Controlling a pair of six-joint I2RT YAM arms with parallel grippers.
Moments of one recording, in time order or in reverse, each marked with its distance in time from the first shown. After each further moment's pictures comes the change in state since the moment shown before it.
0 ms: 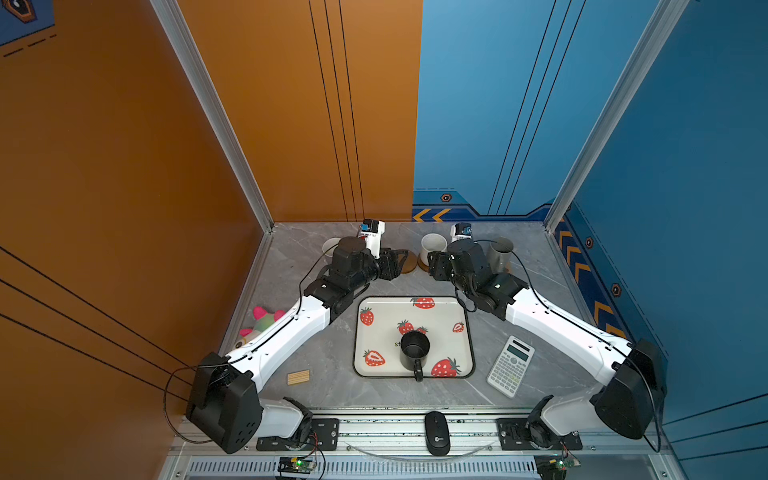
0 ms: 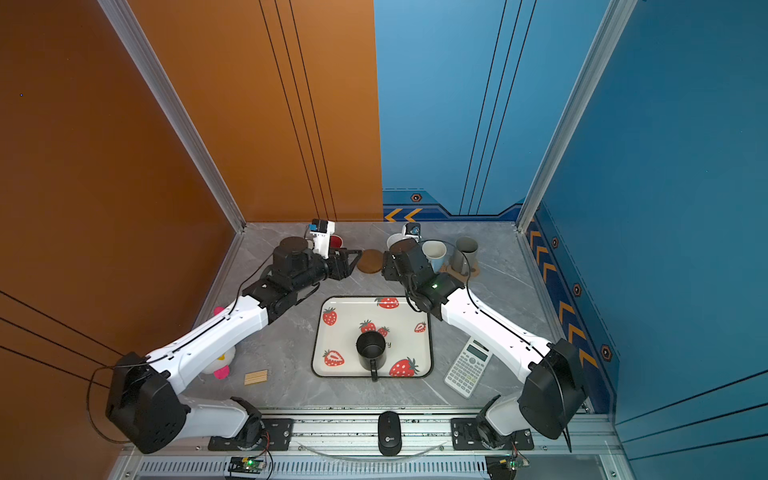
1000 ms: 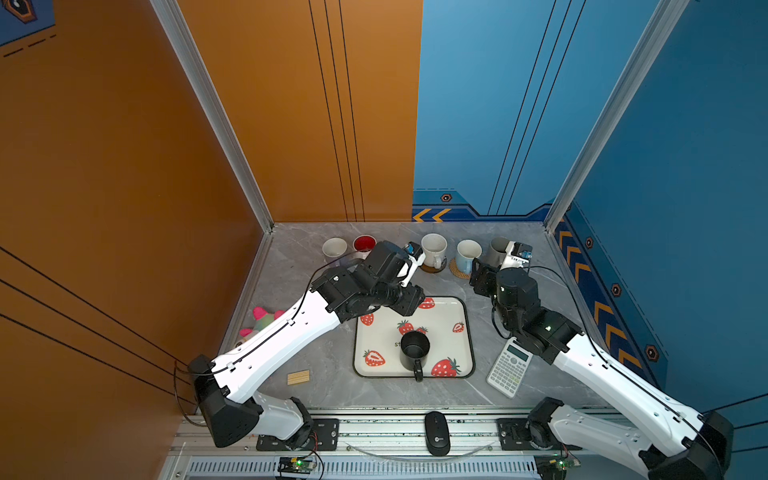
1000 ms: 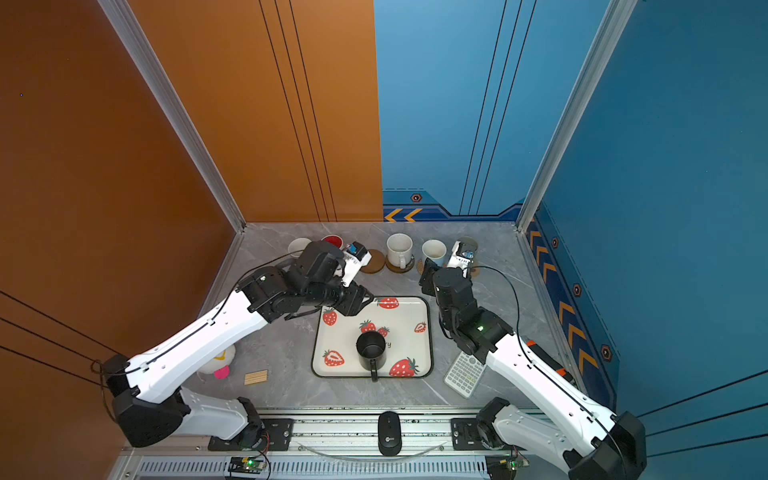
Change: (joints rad) left arm -0.344 0.028 0.407 -0.901 -0.149 0.152; right arm -0.065 -0.415 -0.322 0.068 0.204 0.043
